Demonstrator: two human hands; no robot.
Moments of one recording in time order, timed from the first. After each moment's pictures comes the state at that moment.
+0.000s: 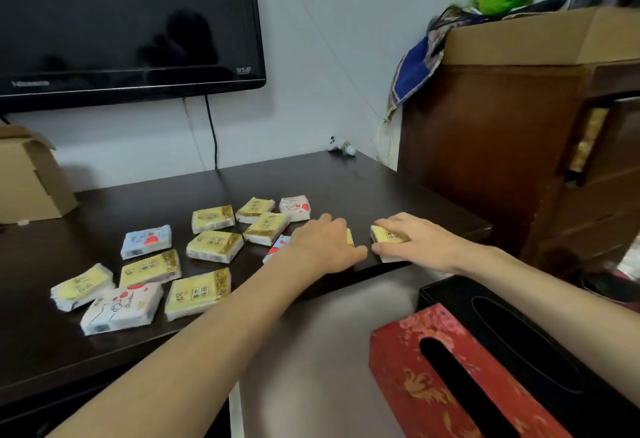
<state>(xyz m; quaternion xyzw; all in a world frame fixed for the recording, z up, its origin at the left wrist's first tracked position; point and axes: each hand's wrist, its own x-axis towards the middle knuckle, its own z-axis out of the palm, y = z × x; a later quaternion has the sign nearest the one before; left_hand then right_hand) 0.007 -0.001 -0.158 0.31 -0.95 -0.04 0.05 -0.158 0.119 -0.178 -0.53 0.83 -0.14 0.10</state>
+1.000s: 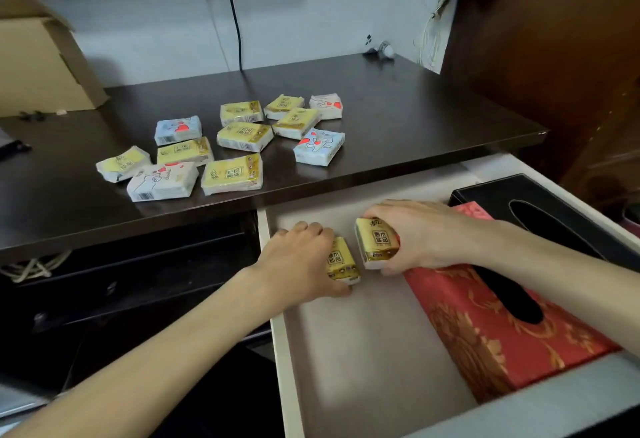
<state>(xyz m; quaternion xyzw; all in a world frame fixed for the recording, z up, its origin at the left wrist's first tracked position) 0.145 0.051 -0.269 0.28 -0.96 0.00 -0.02 -0.039 0.151 -0.231 -0.67 0.74 0.02 0.08</state>
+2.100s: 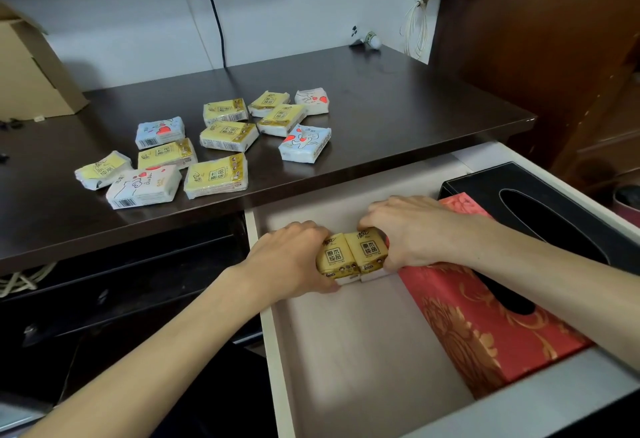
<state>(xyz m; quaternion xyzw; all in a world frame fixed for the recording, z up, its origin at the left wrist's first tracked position) 0.142 0.042 -0.265 0.26 -0.96 -0.07 -0.01 -0.032 0.146 -0.230 -0.66 0.74 0.12 0.08</state>
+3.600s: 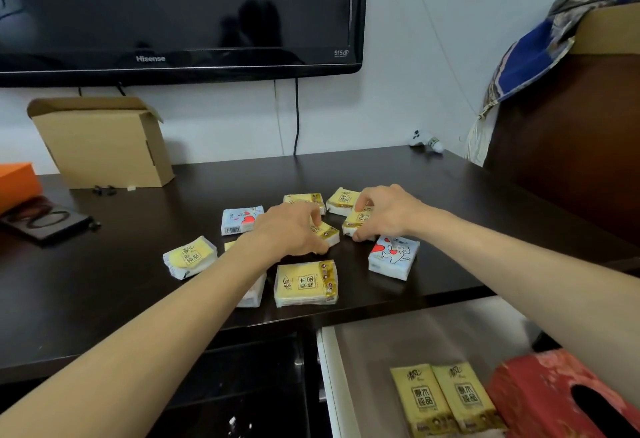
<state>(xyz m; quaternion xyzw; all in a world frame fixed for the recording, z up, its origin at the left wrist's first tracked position) 0.150 -0.145 -0.162 0.43 -0.90 -0.09 0.07 -0.036 -0.071 -0.153 -0.59 0.80 -0.11 0.07</state>
